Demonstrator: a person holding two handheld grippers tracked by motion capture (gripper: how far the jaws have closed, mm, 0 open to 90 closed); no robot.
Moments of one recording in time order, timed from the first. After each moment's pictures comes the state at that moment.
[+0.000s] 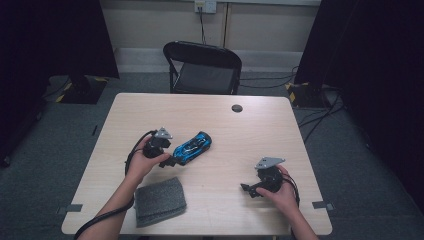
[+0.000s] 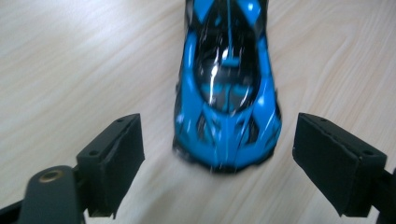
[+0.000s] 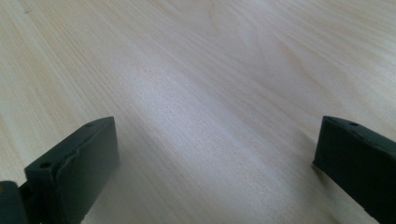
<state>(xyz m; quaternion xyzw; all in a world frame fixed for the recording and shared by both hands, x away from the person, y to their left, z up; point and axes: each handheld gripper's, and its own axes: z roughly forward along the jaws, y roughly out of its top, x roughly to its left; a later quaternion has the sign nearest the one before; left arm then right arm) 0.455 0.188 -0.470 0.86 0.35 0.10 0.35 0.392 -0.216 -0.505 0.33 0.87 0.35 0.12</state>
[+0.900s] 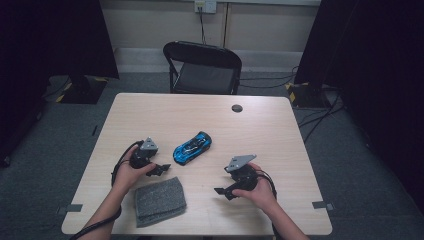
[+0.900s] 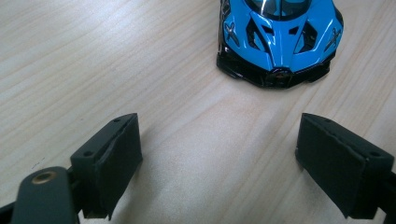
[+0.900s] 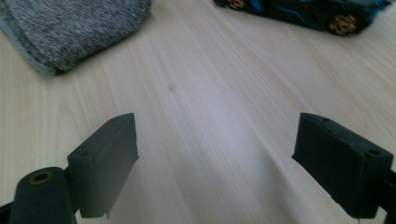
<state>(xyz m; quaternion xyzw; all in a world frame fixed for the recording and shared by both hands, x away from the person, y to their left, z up) 0.441 0.226 -0.502 0.86 0.34 0.13 0.36 0.385 -0.128 -0.476 0.20 0.90 0.38 0.06</state>
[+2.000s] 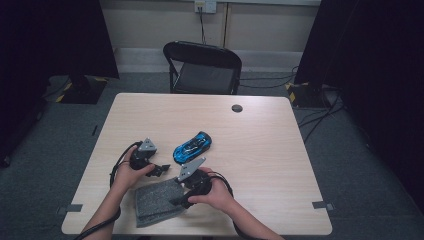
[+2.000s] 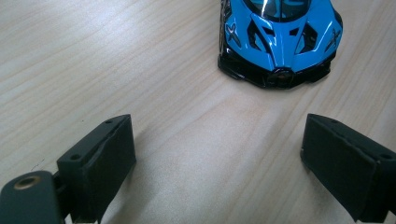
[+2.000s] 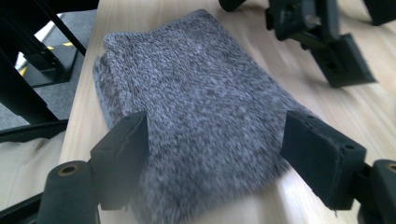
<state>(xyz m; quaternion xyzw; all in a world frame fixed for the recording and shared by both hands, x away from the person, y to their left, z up) 0.441 0.229 -0.506 0.85 0.34 0.13 0.37 0.373 -0.001 -0.480 0.08 0.90 0.42 -0.04</state>
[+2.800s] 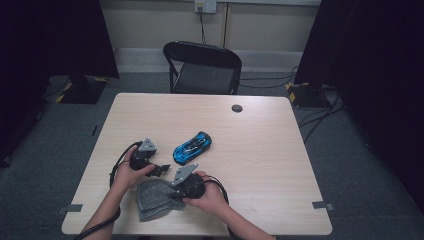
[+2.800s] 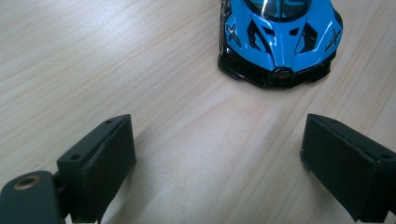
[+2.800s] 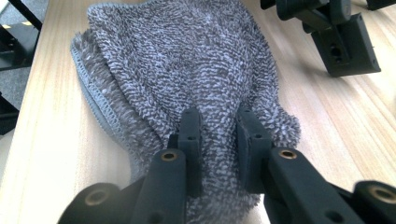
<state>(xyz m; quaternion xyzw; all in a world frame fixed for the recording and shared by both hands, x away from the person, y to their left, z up) 0.441 0.229 -0.506 0.85 0.34 0.13 0.37 0.365 0.011 -0.491 0.09 0.92 0.39 0.02</state>
